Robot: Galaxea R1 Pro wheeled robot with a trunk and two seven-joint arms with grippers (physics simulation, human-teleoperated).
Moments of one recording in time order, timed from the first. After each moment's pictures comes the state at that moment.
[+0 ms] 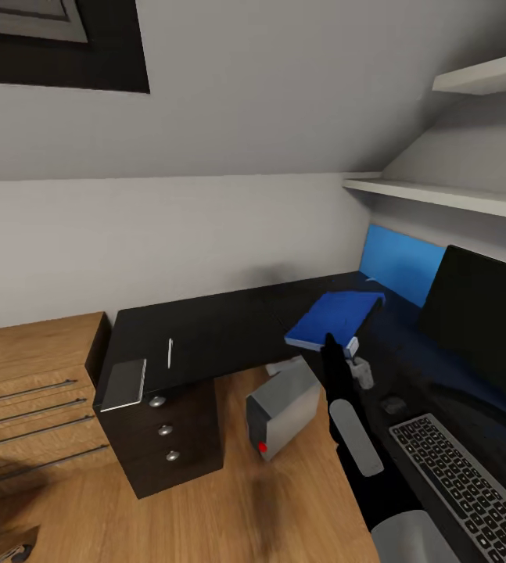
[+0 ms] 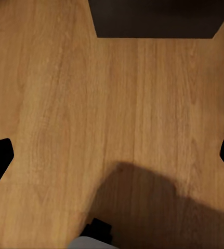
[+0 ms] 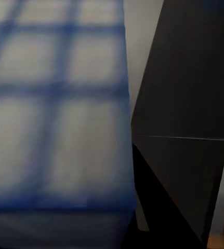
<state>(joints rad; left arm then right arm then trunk) -0.12 -0.04 -0.16 -0.46 0.37 -0.24 0.36 -0.53 0.11 0.13 -1.16 -1.13 -0.31 -0.21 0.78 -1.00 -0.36</state>
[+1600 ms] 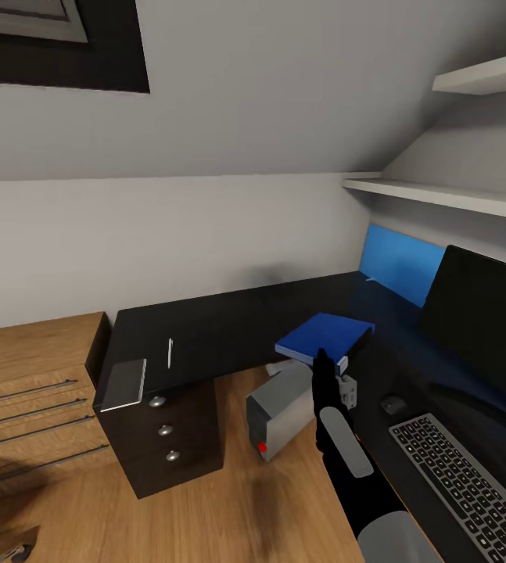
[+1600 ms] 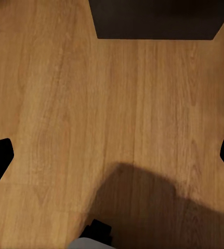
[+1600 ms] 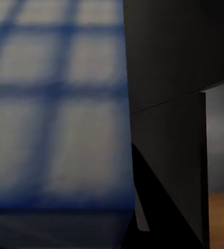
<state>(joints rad) -0.12 -0.04 -0.16 -0.46 0.37 -0.25 0.36 -0.53 0.16 0.15 -1.06 -1.39 -0.39 -0.16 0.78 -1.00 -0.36</state>
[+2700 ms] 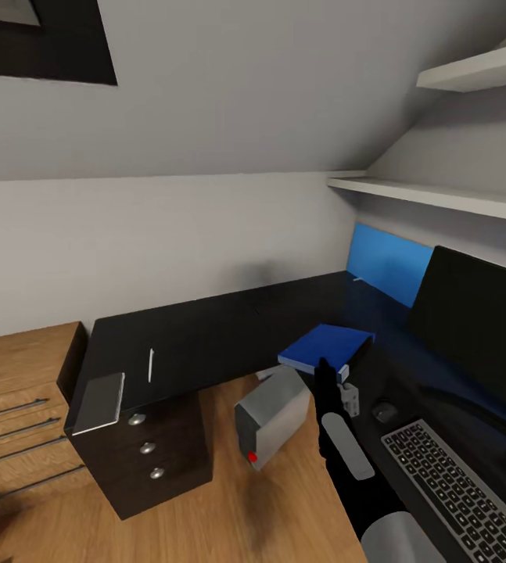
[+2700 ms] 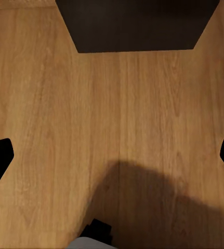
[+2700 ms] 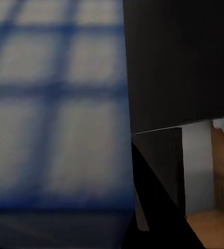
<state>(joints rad) -0.12 -0.04 -0.16 -0.46 0.37 -0.25 0.35 -0.53 0.14 0.15 -0.99 -1.39 -0.38 -0.16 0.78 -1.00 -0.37</state>
